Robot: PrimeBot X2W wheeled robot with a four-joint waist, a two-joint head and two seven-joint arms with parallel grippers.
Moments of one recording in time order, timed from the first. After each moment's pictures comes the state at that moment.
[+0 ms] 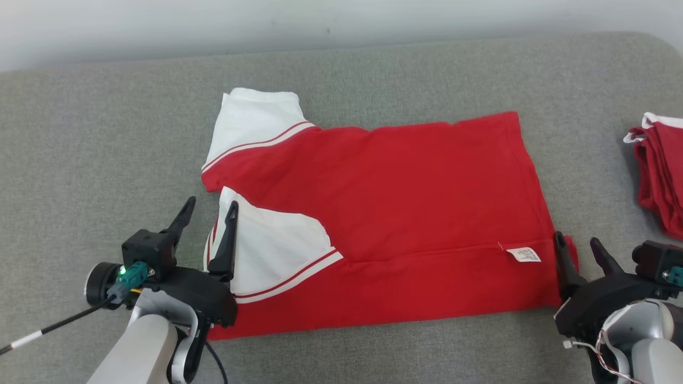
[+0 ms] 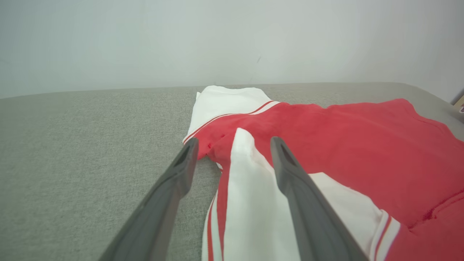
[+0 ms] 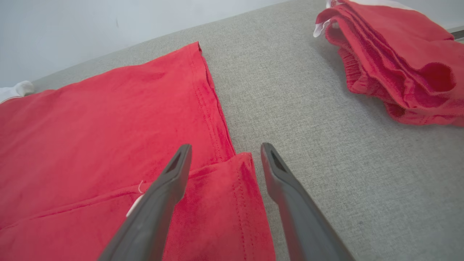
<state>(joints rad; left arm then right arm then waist) -0.49 0.31 -0.46 0.41 -0.55 0.03 -0.19 -0.23 -0.07 -0.20 0.23 0.25 0.13 0.22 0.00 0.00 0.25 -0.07</state>
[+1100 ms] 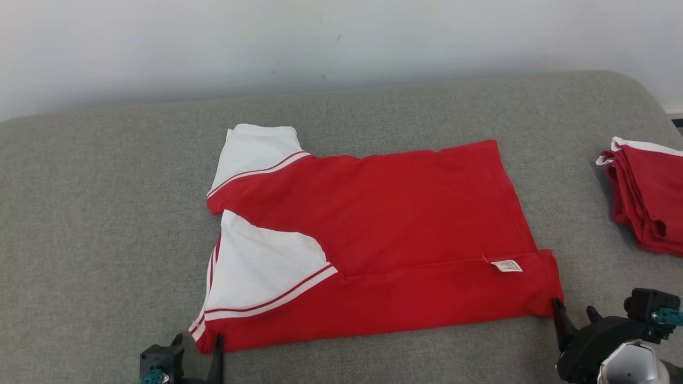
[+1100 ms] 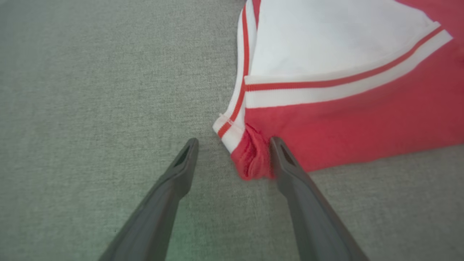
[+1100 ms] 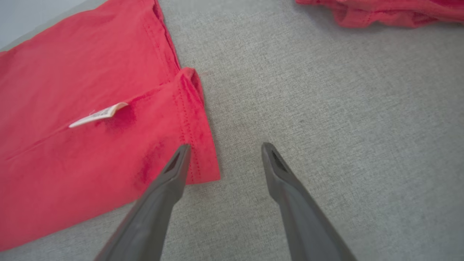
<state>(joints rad) -0.18 0.35 -0.51 0.41 -0.54 0.22 -0.07 -0.14 -0.05 -0.27 0.31 0.25 0.13 0.34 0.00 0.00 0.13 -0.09</state>
